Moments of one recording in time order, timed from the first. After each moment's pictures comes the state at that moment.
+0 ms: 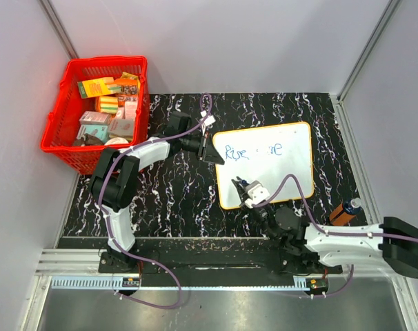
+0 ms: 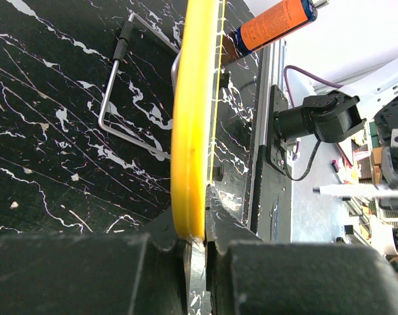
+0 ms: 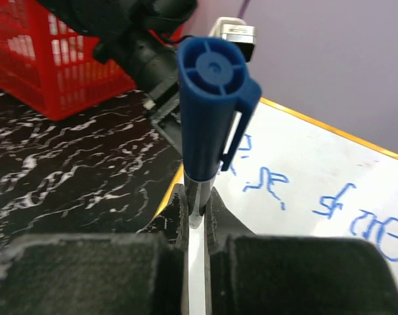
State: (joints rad) left arm -0.42 1.91 1.25 -0.03 1.12 -0.22; right arm 1.24 0.95 0.29 0.87 0.62 -0.32
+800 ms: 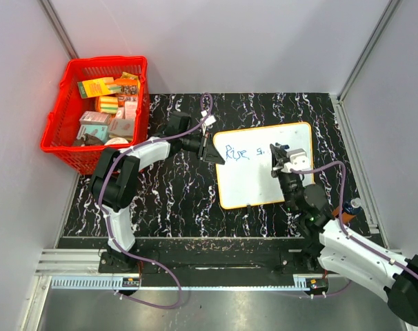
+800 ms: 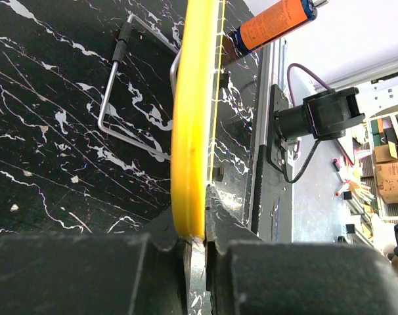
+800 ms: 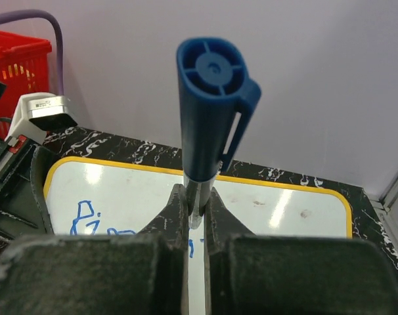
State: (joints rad) left arm -0.42 1.92 1.26 -0.03 1.13 -0.22; right arm 0.77 0.76 0.34 0.80 0.50 -0.29
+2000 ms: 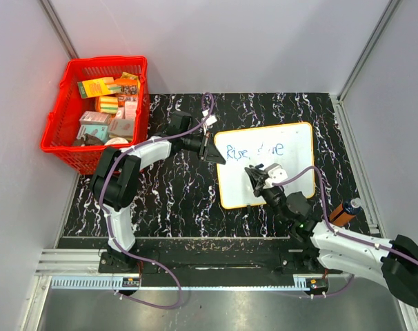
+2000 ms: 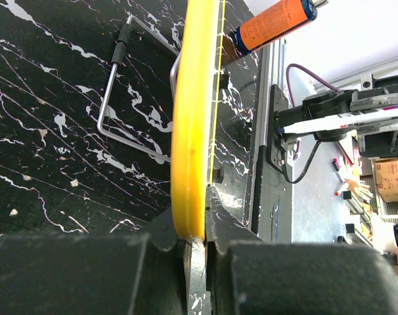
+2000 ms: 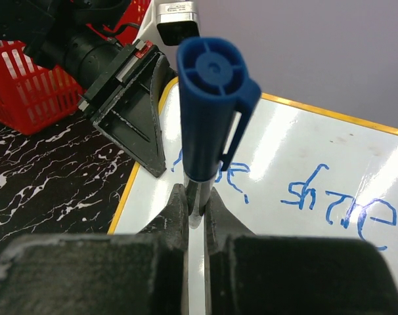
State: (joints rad) left arm -0.43 1.93 1.27 -0.04 1.12 -0.22; right arm 0.88 0.89 0.23 0.84 0.34 -0.14
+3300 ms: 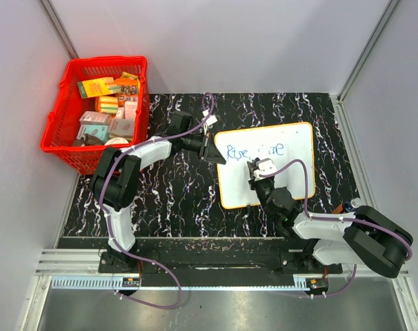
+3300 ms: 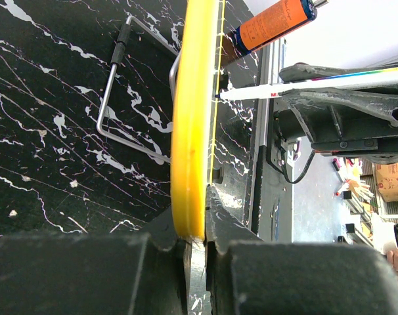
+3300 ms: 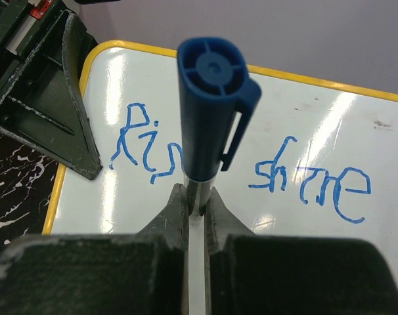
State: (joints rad) left arm -0.43 1.93 1.27 -0.04 1.12 -0.22; right arm 0.88 1.24 0.26 1.13 0.58 -0.20
